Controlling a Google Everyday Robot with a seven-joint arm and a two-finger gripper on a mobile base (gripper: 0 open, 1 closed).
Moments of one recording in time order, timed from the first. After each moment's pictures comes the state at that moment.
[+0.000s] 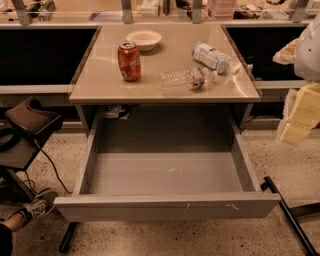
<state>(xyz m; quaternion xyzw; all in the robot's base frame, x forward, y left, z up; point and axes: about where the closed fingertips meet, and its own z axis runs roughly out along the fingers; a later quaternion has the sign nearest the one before) 0.438 -0.217 0.976 -0.60 0.78 -0.03 0.16</state>
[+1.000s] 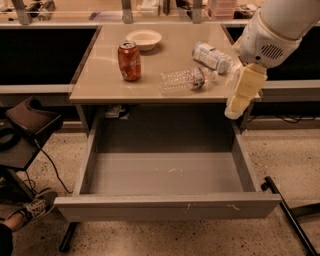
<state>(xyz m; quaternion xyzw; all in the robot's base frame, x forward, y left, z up) 0.533 -0.170 0.946 -0.61 0.77 0.01 0.18</state>
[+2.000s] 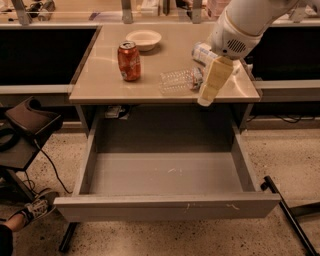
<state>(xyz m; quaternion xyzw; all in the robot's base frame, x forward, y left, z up) 0.590 -0.121 0.941 -0.62 0.75 0.01 0.22</state>
